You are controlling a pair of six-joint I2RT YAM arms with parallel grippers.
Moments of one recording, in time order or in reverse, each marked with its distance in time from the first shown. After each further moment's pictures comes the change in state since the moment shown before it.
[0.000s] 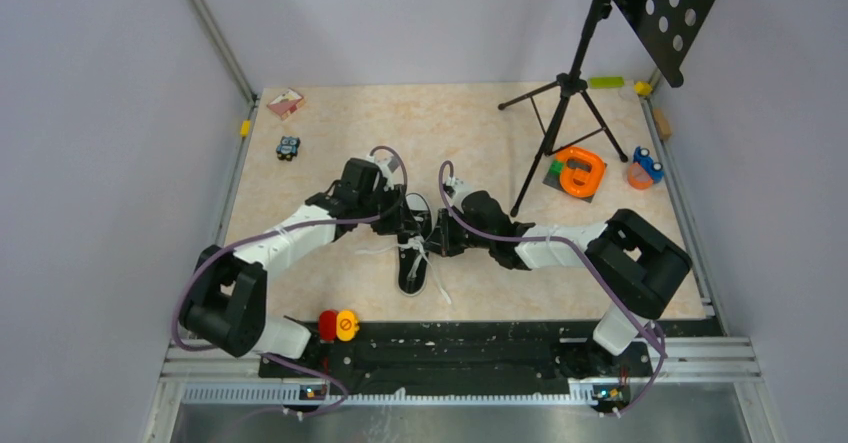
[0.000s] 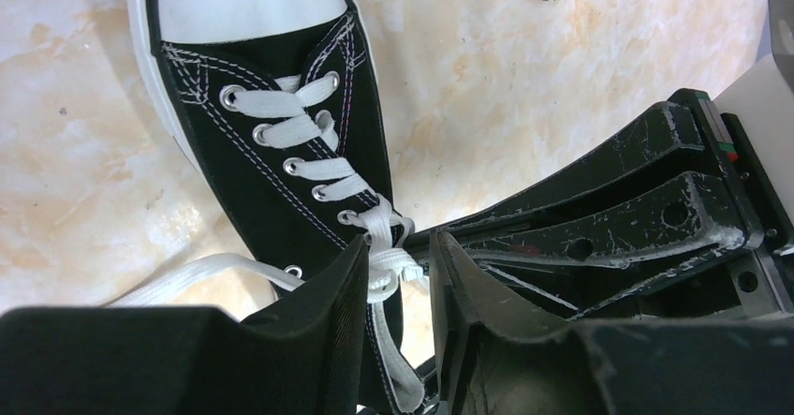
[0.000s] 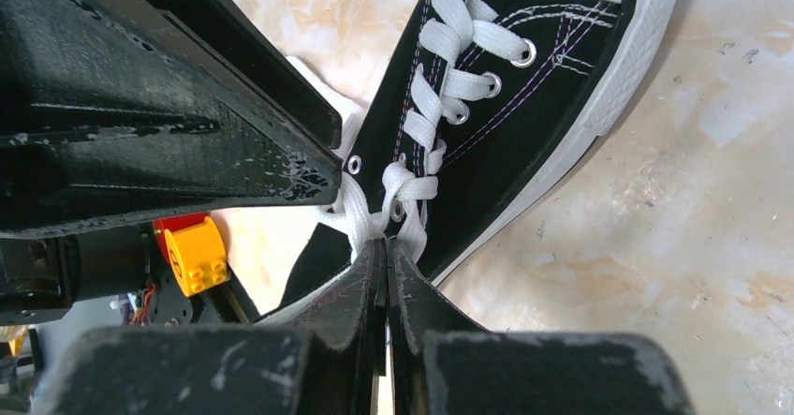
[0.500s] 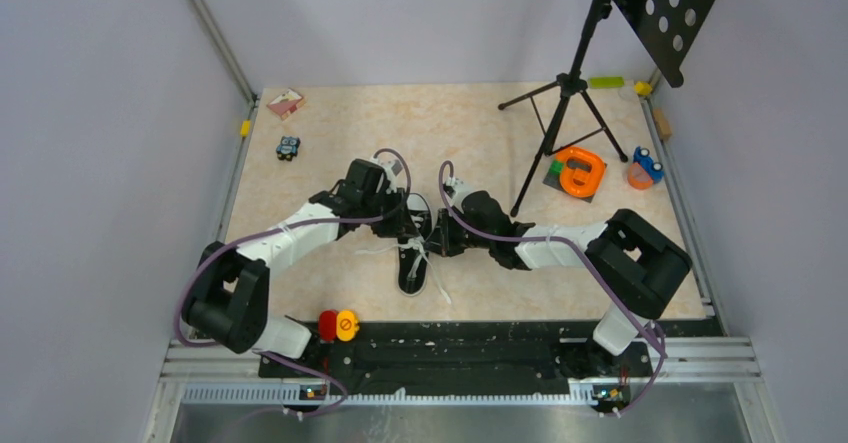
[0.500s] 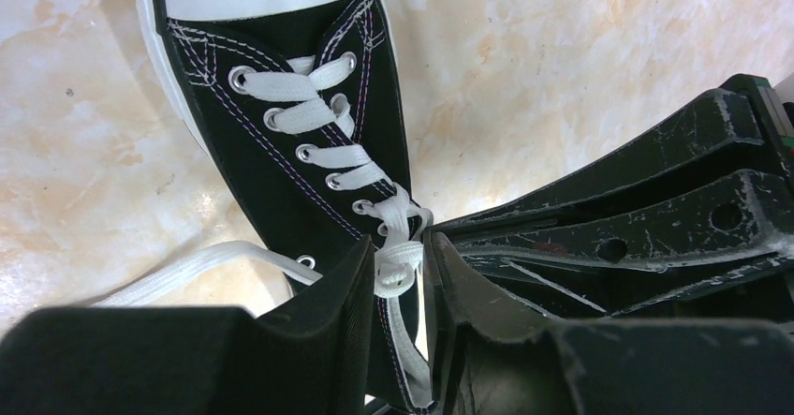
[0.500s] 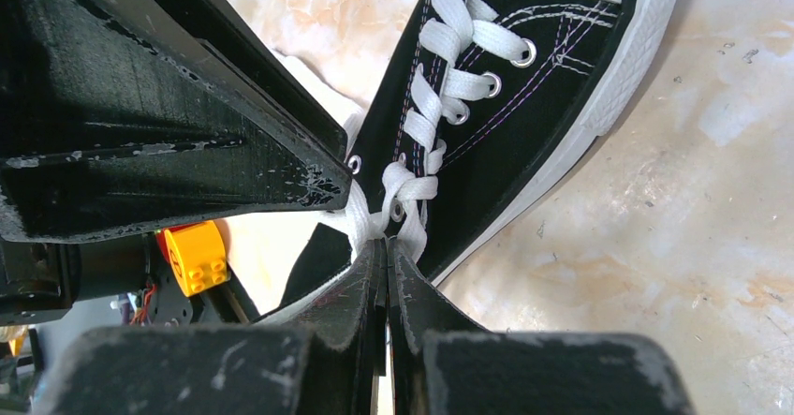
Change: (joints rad) left arm -0.026 0.029 0.023 -0.054 -0.038 0.032; right arm 0.000 0.000 0.000 0.000 0.000 0.000
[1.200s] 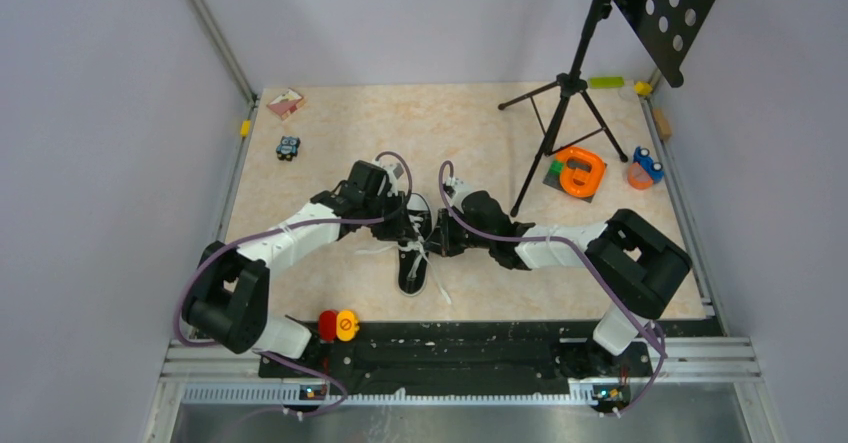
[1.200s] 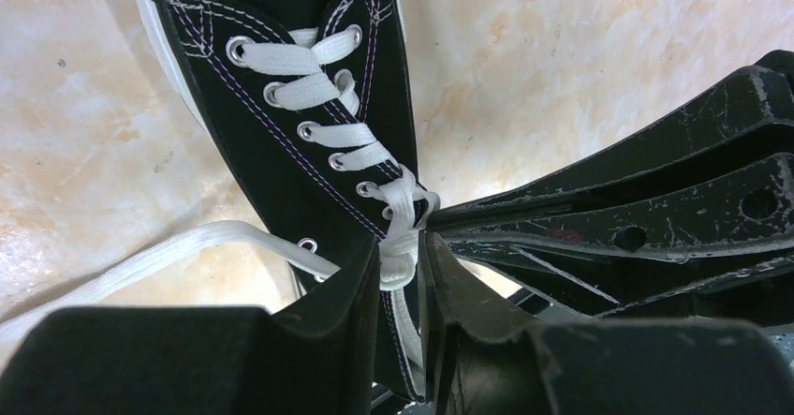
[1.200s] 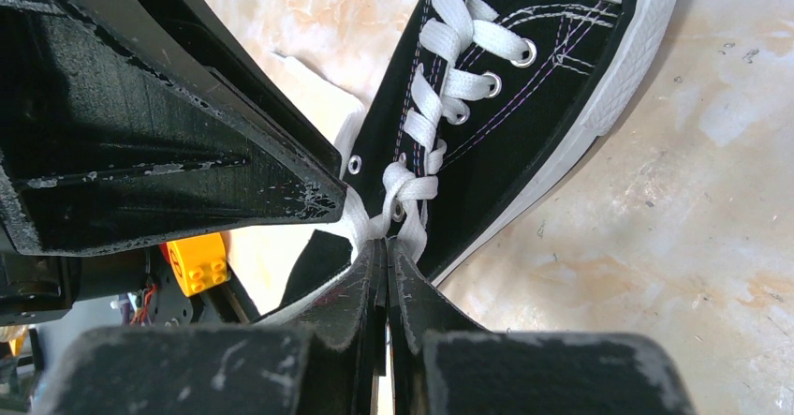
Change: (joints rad) left arm -0.016 0.000 0.009 -0.044 -0.017 0.008; right arm 0.000 0.000 0.000 0.000 0.000 0.000
